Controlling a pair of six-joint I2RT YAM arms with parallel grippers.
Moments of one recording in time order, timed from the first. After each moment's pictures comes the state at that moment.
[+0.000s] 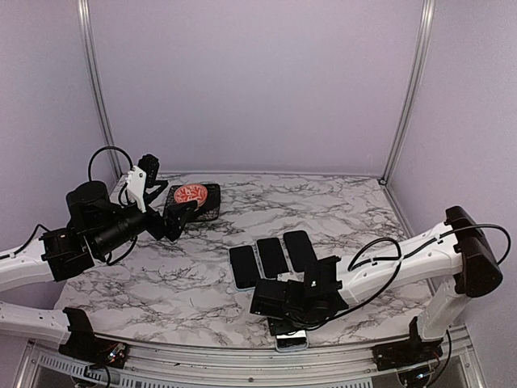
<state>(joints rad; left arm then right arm) -0.88 0.90 0.67 0.16 -0.20 0.03 1.39 1.72 1.13 -0.83 0.32 1.18</state>
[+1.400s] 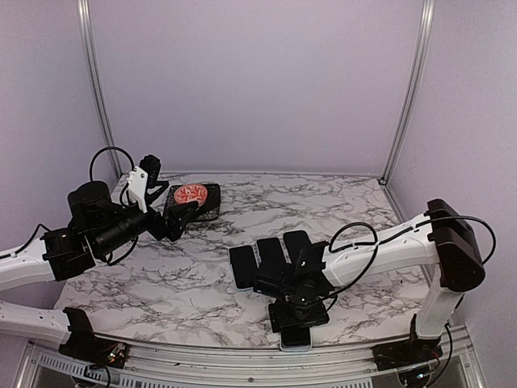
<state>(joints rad) -0.88 0.91 0.67 0.16 -0.20 0.03 1.24 1.81 1.14 -0.89 0.02 1.11</state>
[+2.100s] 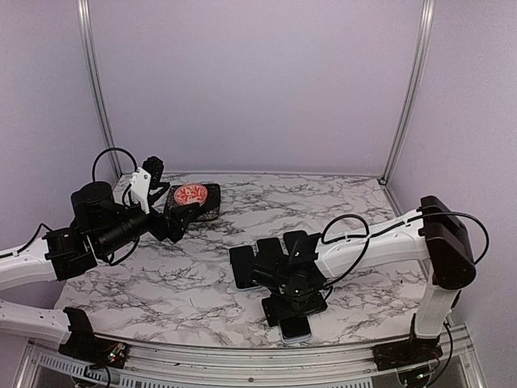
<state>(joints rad) -0.88 0.93 0.67 0.16 -0.21 0.04 1.19 1.86 1.22 -0.91 0.08 0.93</state>
